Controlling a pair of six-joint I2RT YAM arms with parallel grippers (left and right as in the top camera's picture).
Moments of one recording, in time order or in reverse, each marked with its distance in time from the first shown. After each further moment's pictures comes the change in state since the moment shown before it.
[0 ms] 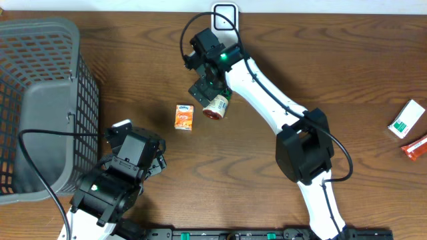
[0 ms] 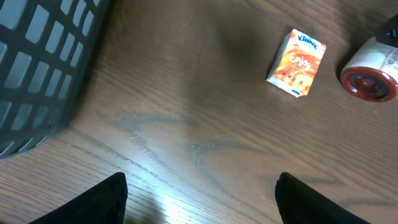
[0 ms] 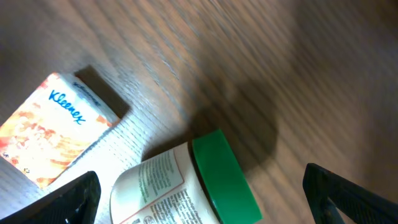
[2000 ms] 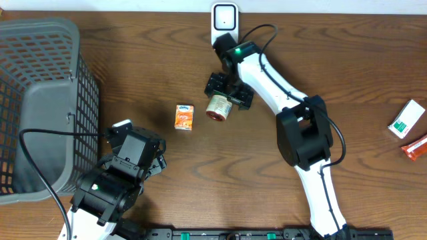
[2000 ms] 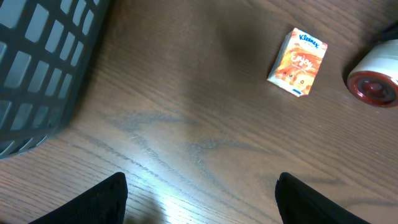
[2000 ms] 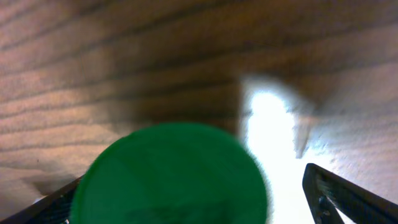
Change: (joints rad) left arm 0.000 0.003 0.000 -0.001 0.000 0.000; right arm -0.123 0.125 0.000 -0.118 -0.188 1.009
